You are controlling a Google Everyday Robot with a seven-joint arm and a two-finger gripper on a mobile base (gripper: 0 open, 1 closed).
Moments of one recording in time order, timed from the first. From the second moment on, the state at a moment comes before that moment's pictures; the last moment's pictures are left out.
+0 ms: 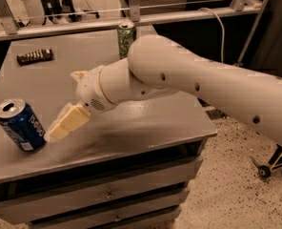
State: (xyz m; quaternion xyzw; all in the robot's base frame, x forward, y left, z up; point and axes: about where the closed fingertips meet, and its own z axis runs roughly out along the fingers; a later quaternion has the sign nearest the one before) arm 0.491 0.172 0.884 -0.59 0.63 0.30 0.41
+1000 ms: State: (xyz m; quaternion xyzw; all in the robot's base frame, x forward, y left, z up) arm 0.489 0.246 0.873 -0.54 0.60 0.38 0.45
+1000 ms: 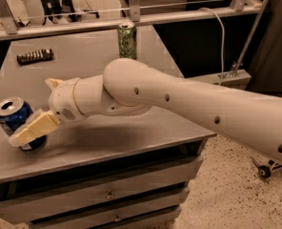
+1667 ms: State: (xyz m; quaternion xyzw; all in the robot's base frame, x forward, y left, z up) arm 0.516 0.248 0.880 -0.49 0.63 0.37 0.47
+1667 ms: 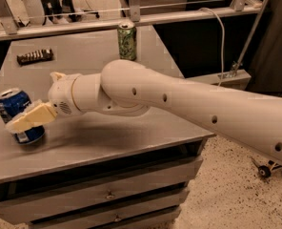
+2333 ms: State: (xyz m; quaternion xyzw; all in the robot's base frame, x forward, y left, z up) arm 0.576 0.201 0.868 -0.44 0.68 0.31 0.50
